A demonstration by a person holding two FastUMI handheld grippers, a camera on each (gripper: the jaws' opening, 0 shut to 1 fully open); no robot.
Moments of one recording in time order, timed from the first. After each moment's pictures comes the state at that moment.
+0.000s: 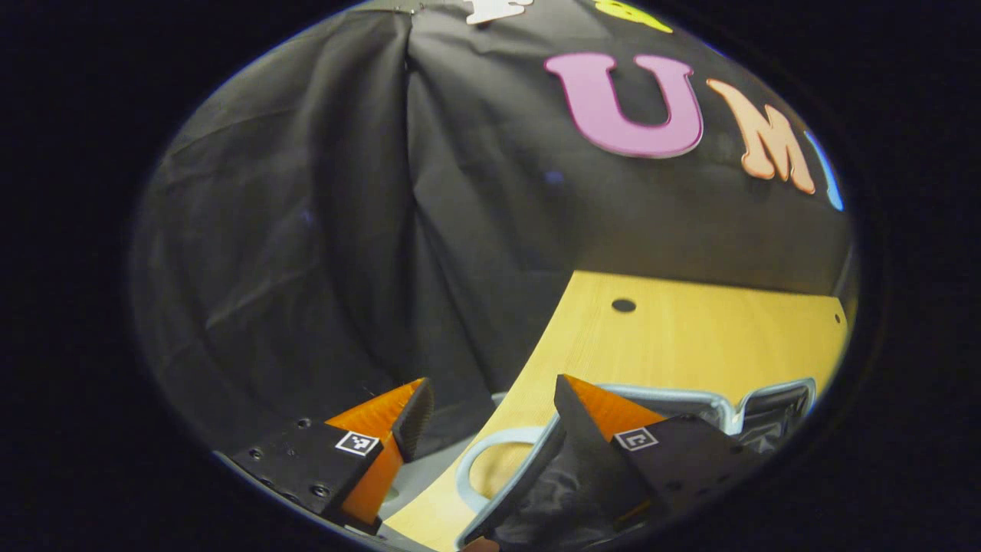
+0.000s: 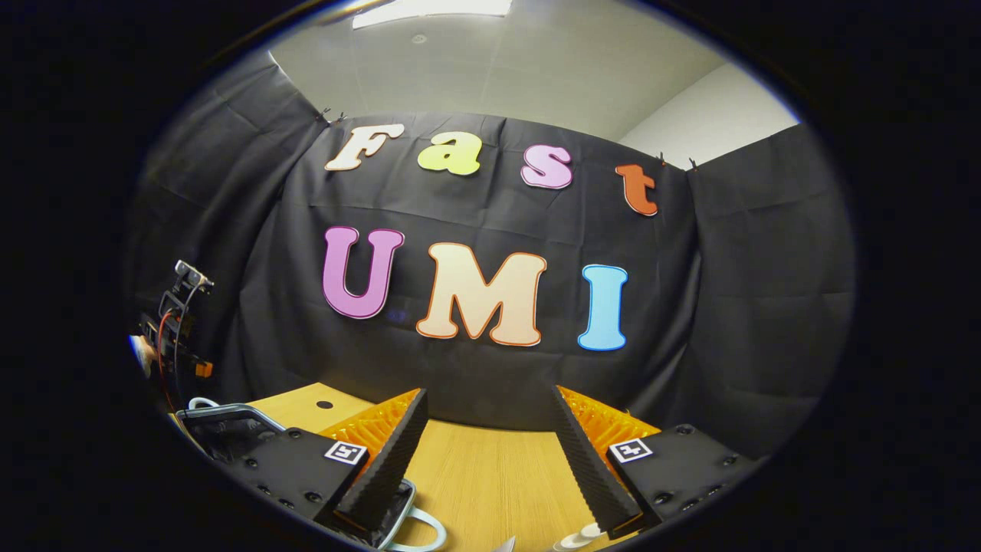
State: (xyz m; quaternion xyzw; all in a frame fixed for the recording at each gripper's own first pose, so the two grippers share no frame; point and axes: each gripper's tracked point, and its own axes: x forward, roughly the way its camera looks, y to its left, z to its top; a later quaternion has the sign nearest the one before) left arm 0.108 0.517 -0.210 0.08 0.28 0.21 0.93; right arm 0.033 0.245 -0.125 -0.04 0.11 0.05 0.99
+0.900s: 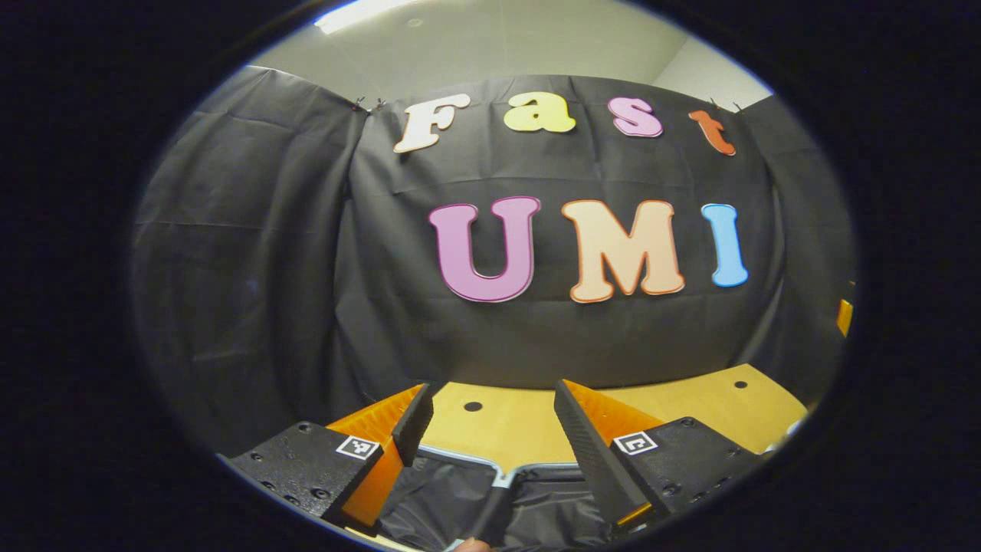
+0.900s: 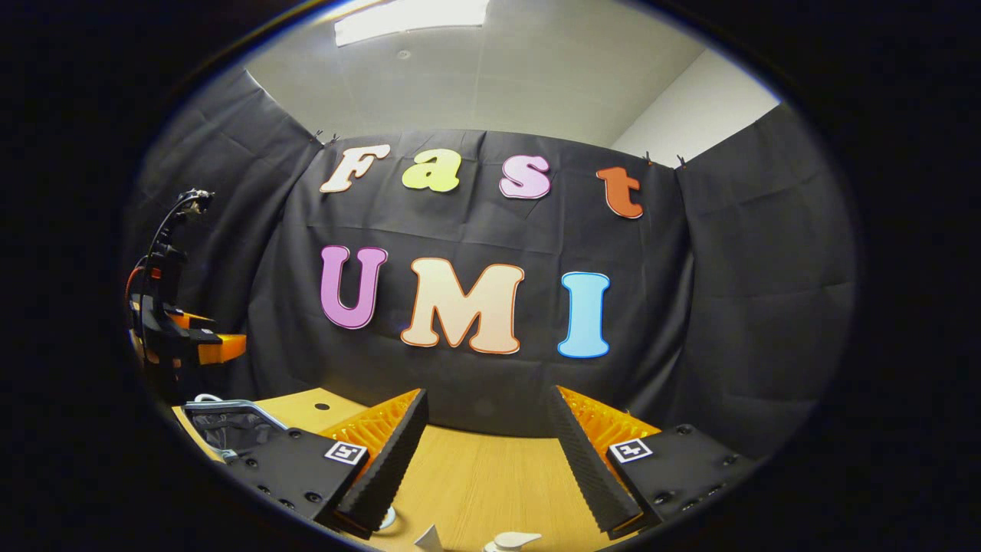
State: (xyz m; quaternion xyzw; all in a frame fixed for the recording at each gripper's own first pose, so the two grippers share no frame) left arm 0.056 0.275 -0.071 0.06 0.11 0.07 0.99; right arm 0.024 0.141 -0.102 -0.02 0.09 0.08 0.99
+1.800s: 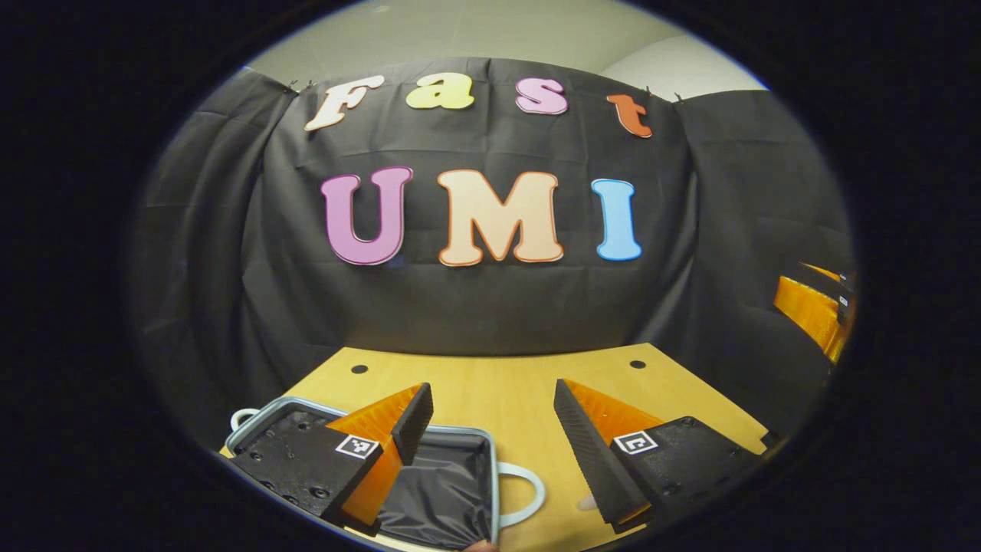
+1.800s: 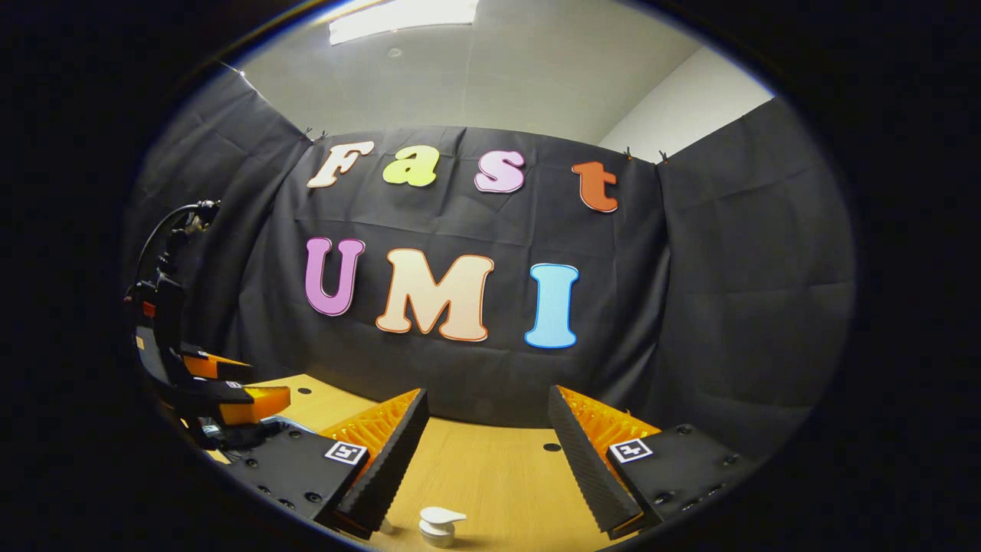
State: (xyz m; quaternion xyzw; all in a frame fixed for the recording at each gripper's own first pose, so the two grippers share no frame) left arm 0.016 0.079 -0.131 0.02 0.17 -0.07 0.98; right arm 0.004 0.052 -0.106 -0.03 0.11 0.06 0.99
